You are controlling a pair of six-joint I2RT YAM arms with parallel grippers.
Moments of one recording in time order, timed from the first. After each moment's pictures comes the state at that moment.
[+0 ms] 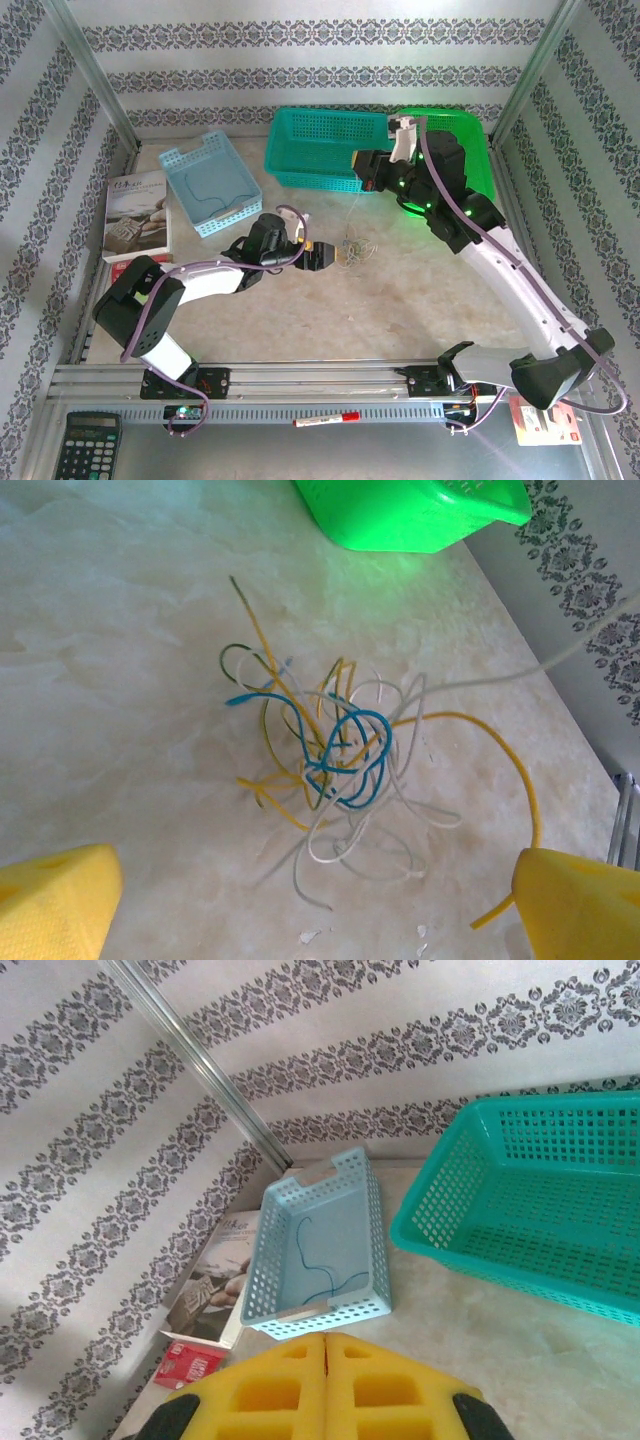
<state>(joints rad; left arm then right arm) -0.60 1.59 0.73 0.35 0.37 -0.51 0.49 1.24 1.40 -0.40 -0.23 0.50</state>
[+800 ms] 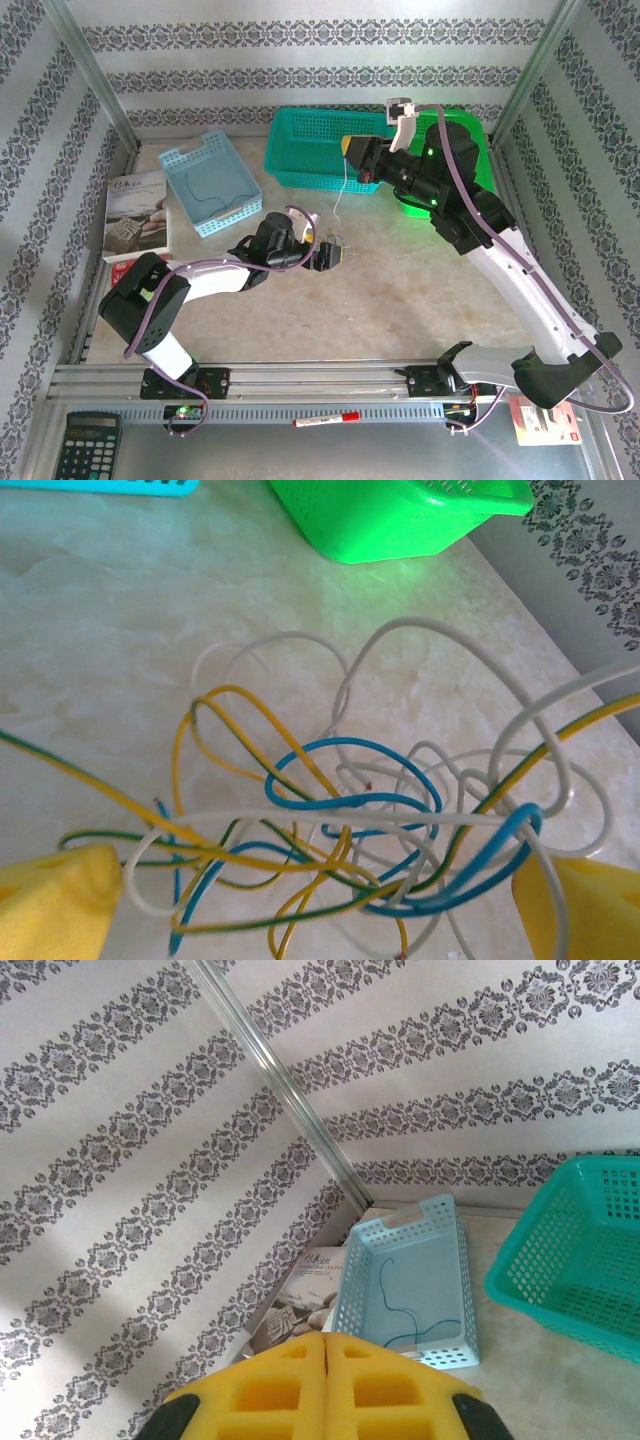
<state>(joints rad) -0.64 1.62 0.77 0.36 0.31 -0.40 0.56 1.24 1.52 -0.37 -0.27 0.55</state>
